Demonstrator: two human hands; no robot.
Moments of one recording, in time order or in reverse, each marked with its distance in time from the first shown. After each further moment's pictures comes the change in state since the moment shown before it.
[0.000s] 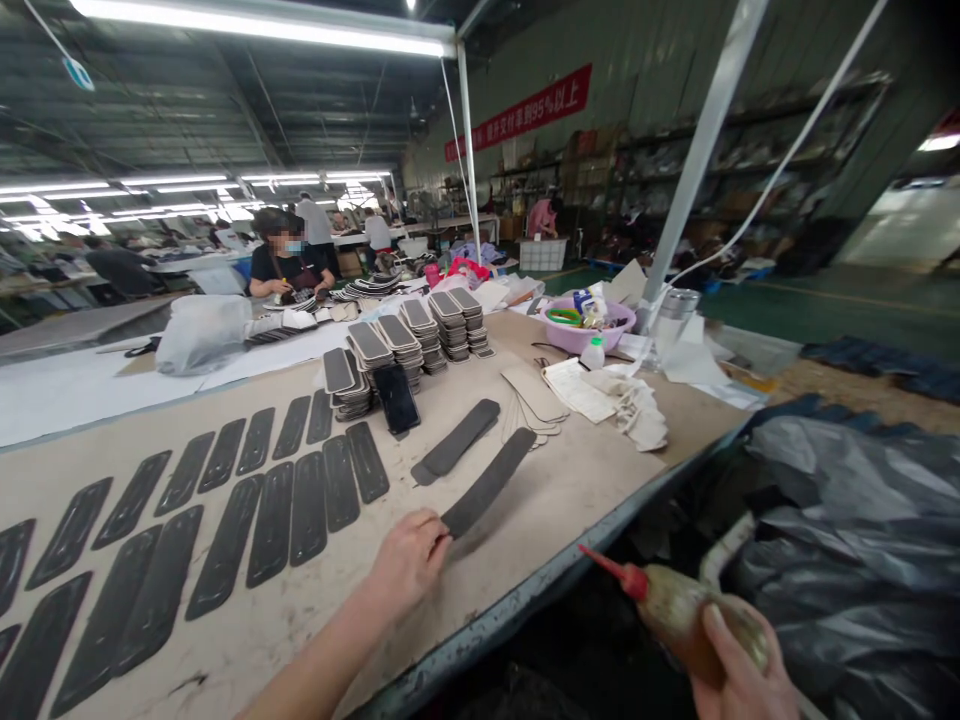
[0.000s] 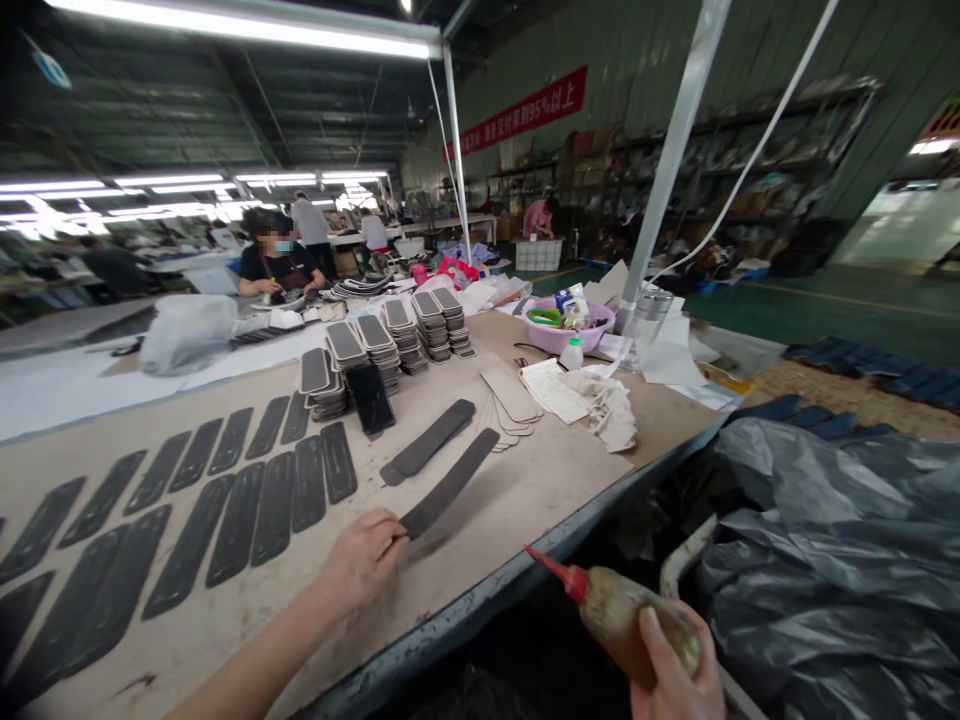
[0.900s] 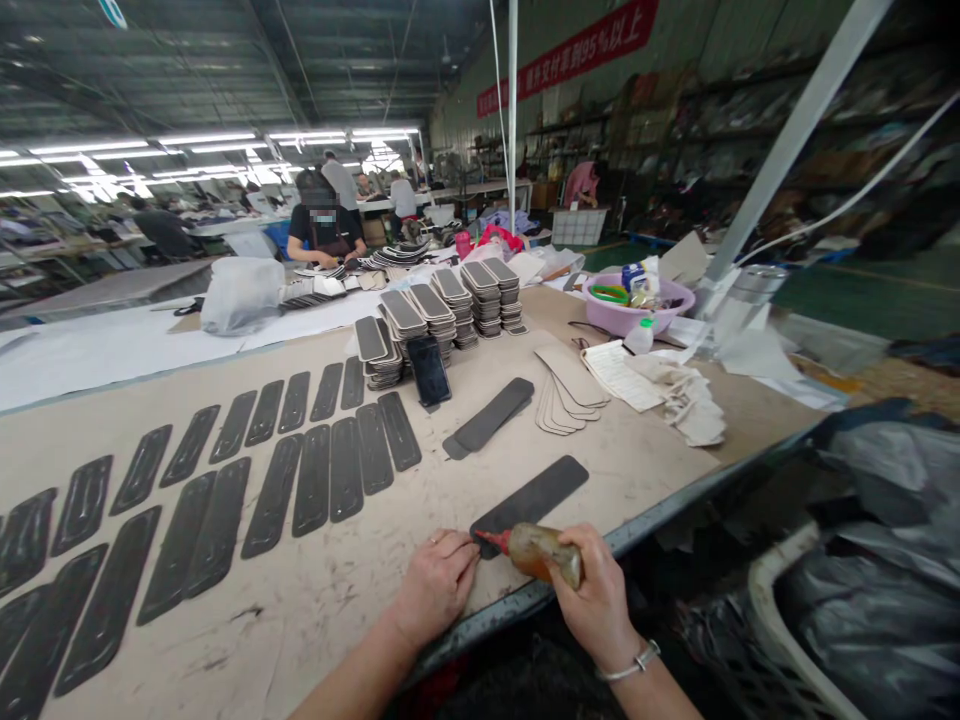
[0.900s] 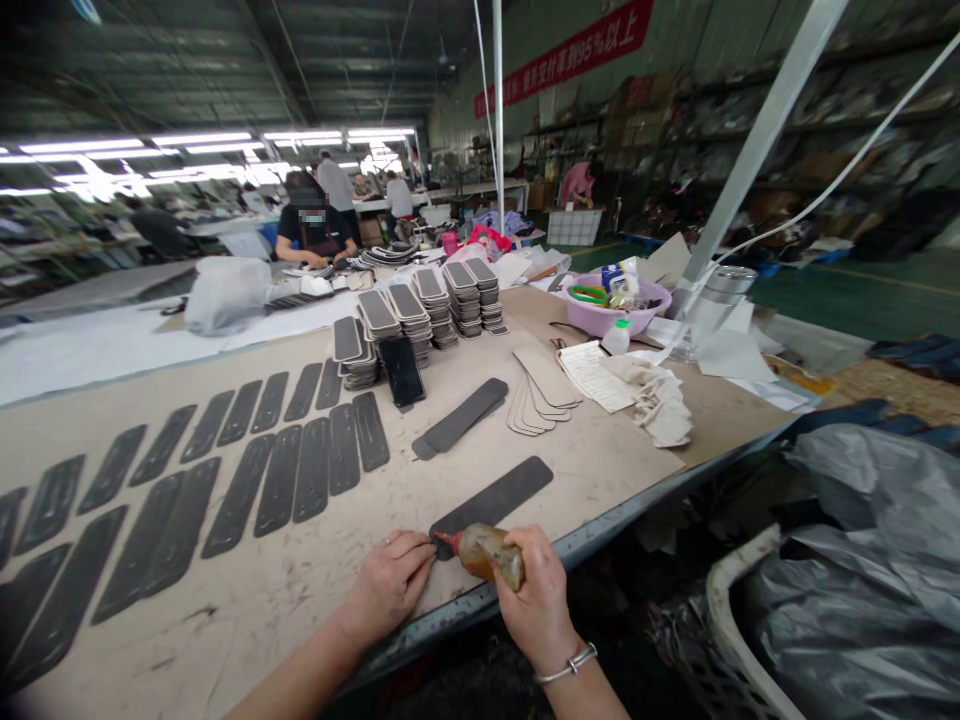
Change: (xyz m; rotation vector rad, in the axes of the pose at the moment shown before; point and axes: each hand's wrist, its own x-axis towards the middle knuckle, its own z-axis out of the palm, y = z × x) left_hand -0.062 0.001 0.034 -0.081 0.148 0.091; right_hand -0.053 -0.005 0.148 -0.404 -0.647 -0.788
